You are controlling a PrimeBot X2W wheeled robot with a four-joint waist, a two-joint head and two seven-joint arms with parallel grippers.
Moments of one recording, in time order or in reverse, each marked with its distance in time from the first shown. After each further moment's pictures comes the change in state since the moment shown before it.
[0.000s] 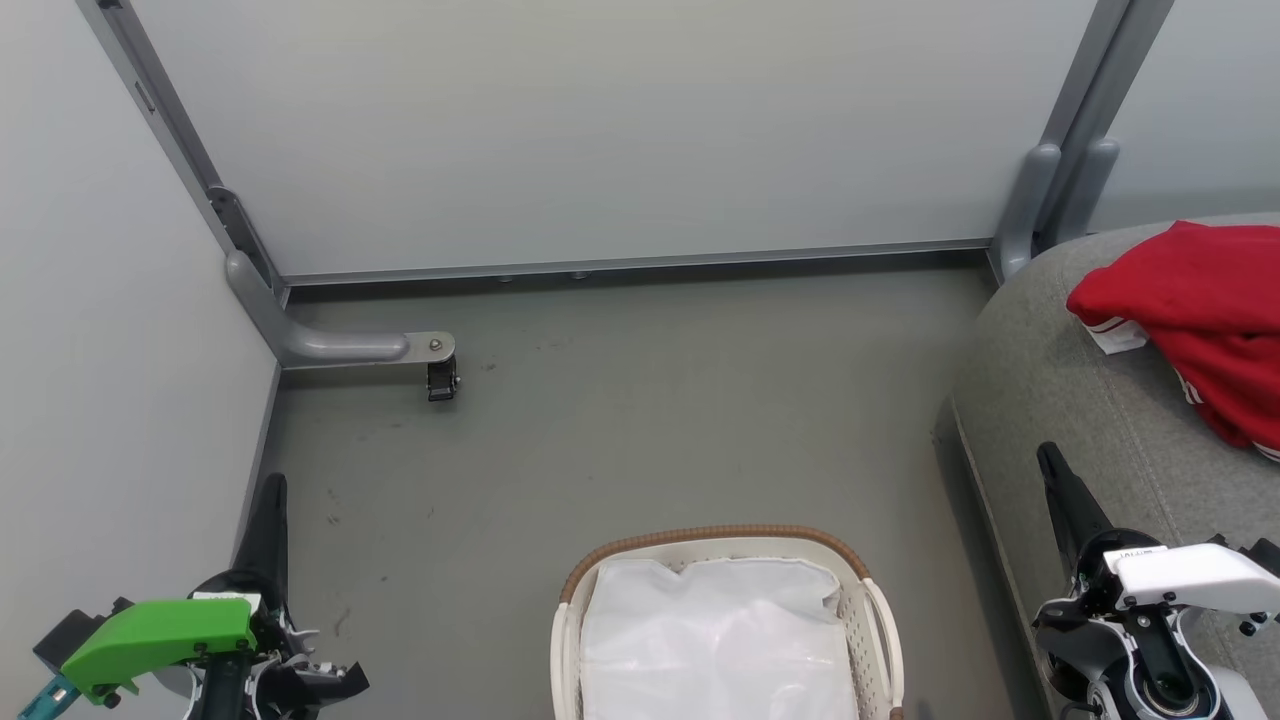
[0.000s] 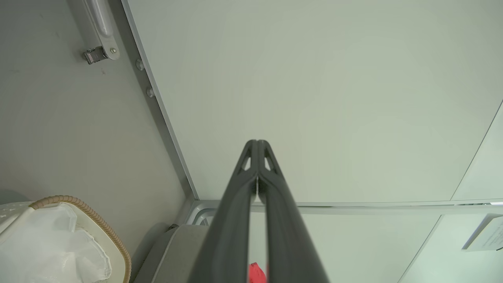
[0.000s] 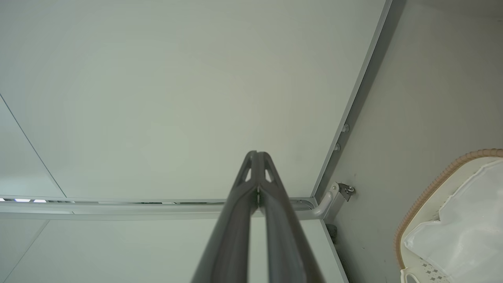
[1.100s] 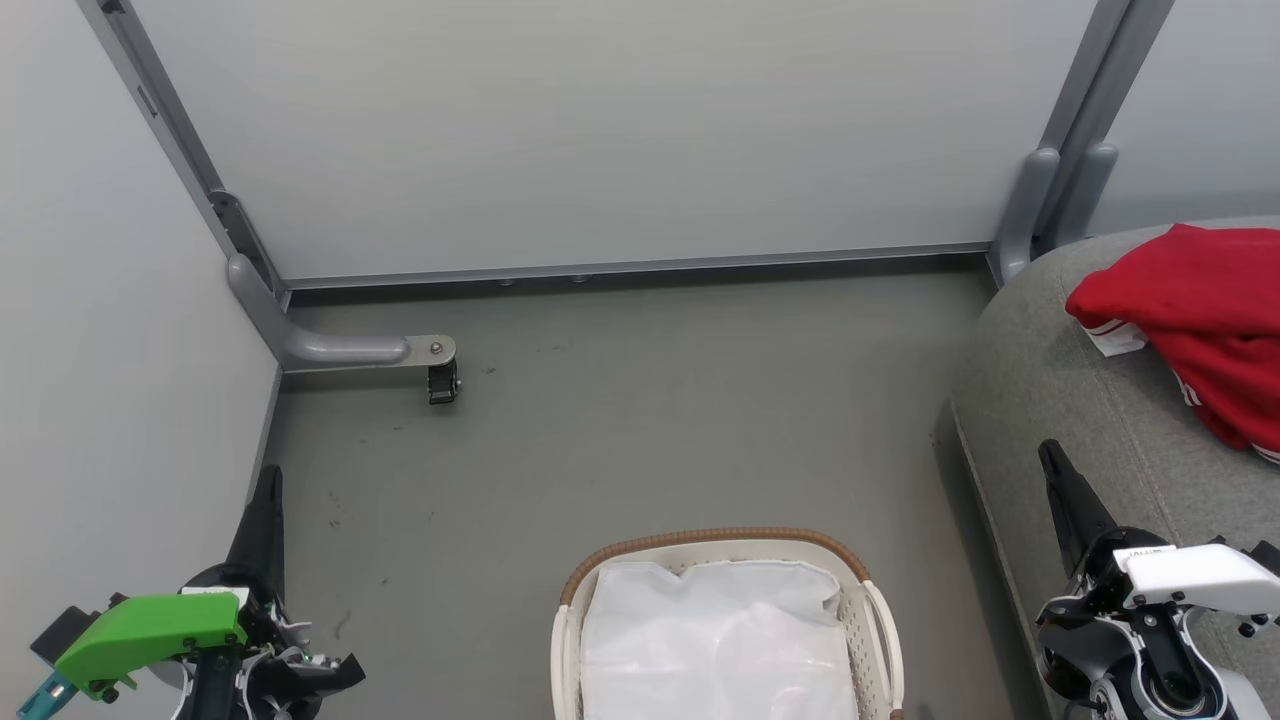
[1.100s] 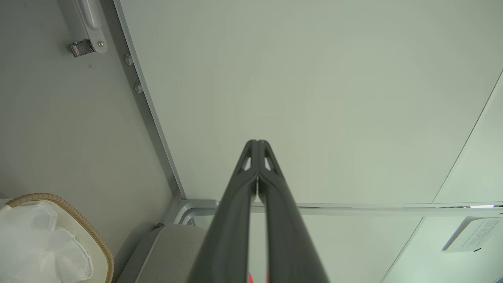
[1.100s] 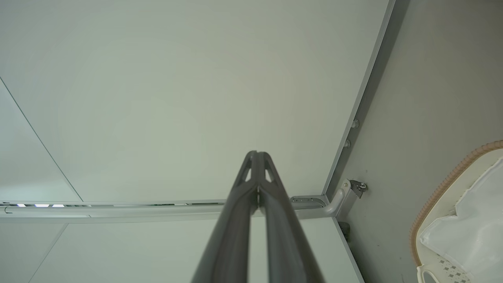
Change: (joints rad) left arm -0.009 0.000 0.010 -0.004 -0.053 -0.002 0.017; right arm 0.001 -0.001 -0.006 -0.007 0.060 0.000 0.017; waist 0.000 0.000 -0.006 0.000
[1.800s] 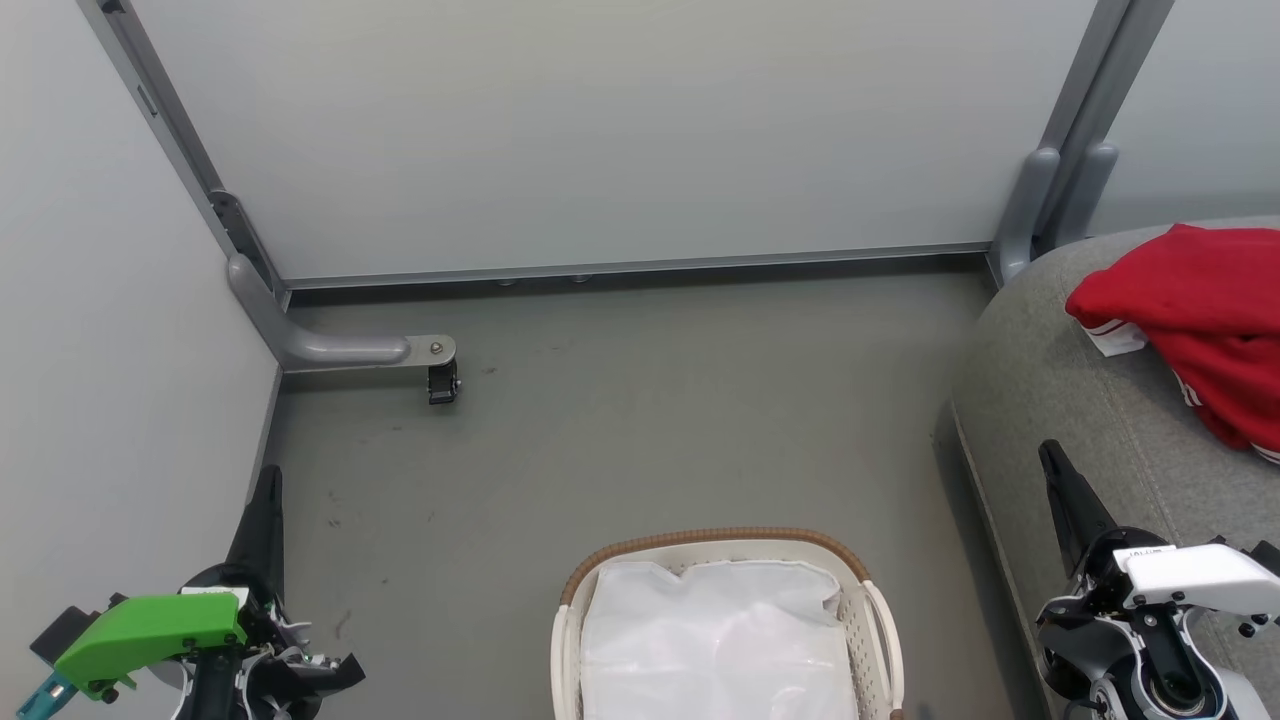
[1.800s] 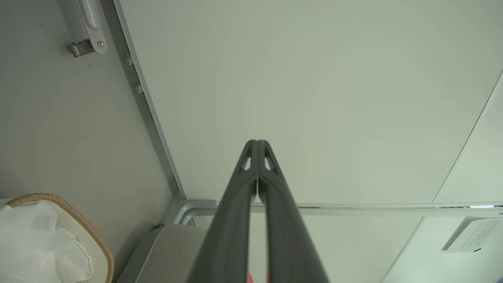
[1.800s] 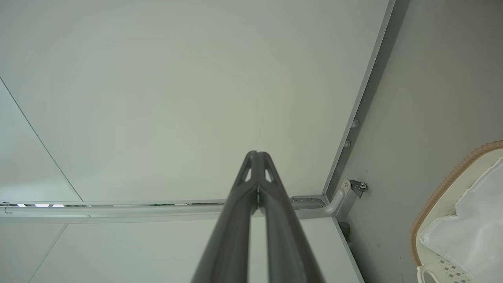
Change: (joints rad) left arm 0.000 0.000 0.001 0.000 0.000 0.000 0.000; right arm 0.000 0.000 0.000 0.000 0.000 0.000 0.000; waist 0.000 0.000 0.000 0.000
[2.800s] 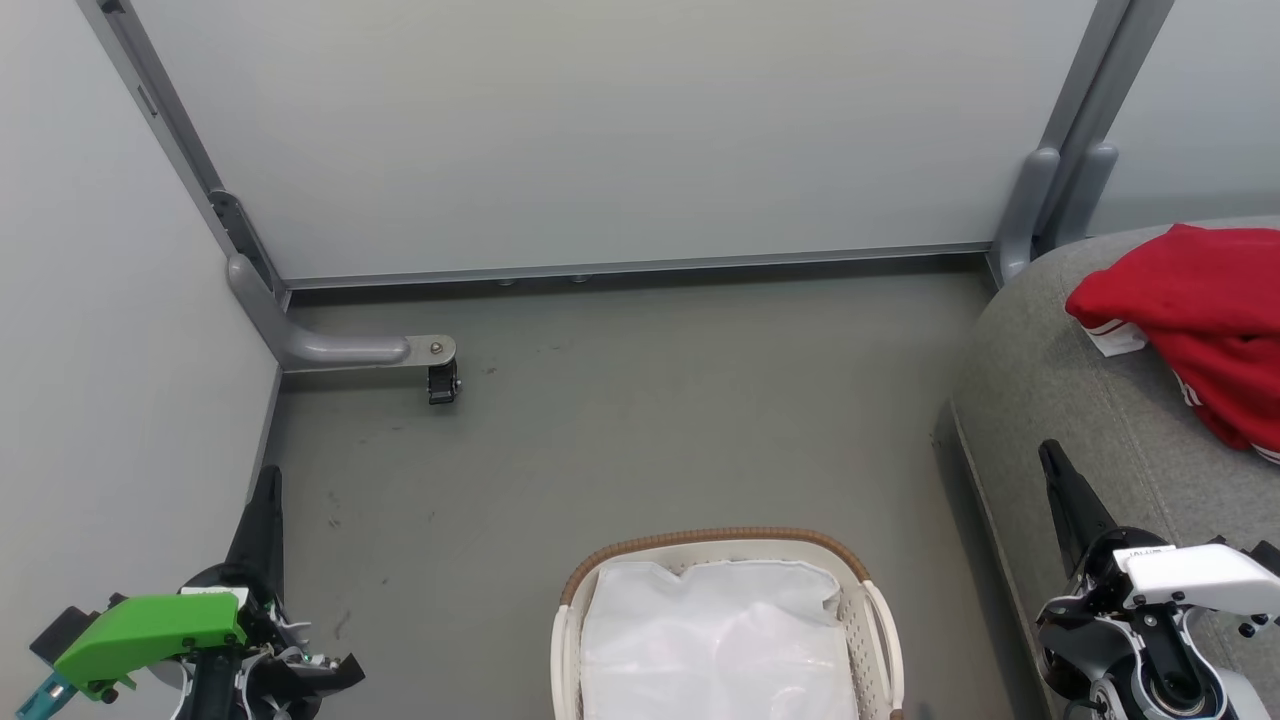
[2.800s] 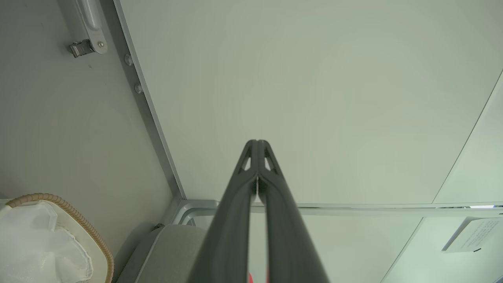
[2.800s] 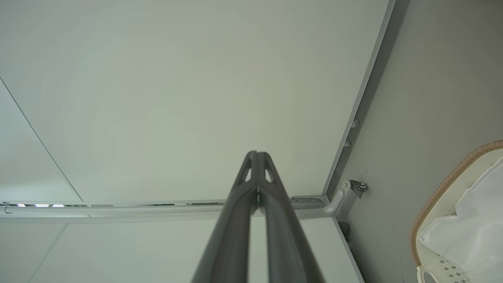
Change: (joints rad) left arm 0.000 0.000 0.001 0.000 0.000 0.000 0.000; right arm 0.000 0.000 0.000 0.000 0.000 0.000 0.000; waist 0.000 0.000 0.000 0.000
